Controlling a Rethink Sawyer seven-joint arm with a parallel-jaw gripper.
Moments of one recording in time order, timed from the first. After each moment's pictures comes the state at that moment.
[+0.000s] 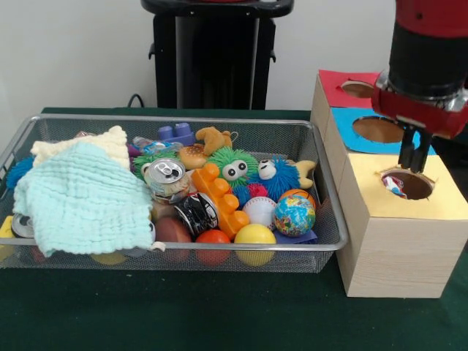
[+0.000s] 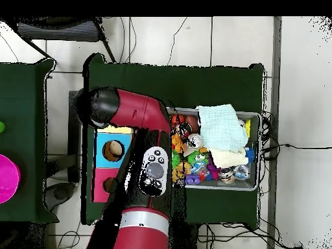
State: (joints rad) arm 0.12 -0.45 -0.20 1.25 0.37 0.86 2.28
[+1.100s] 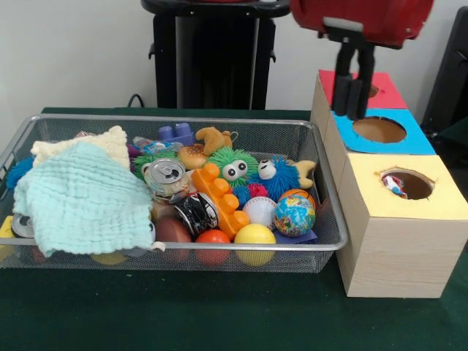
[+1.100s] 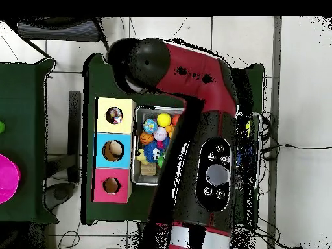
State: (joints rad) arm -0.06 -0.52 -0.20 0.97 0.23 1.03 2.28
